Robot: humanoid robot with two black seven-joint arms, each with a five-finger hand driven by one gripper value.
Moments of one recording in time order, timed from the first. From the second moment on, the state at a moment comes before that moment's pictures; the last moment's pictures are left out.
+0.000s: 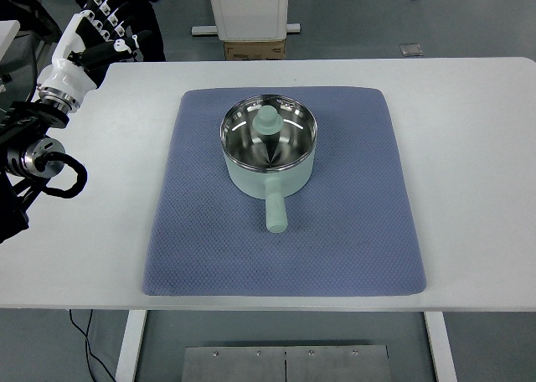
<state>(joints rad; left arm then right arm) -0.96 0.41 -0.46 -0.63 0.15 -0.22 -0.57 0.02 0.00 0.56 0.09 -0.45 -0.02 0.06</state>
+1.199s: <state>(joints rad) -1.25 0.61 -0.42 -1.06 1.20 -0.39 -0.57 0.02 0.00 0.56 0.09 -0.45 -0.02 0.06</state>
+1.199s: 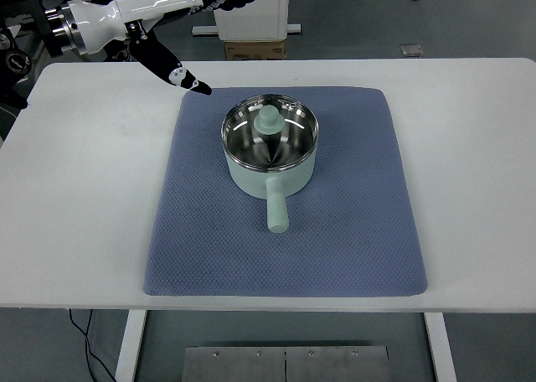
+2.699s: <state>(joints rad) -1.37 0.43 -0.08 -1.33 1.80 -0.43 -0.60 0.02 0.00 0.56 0.09 -0.45 -0.02 0.06</state>
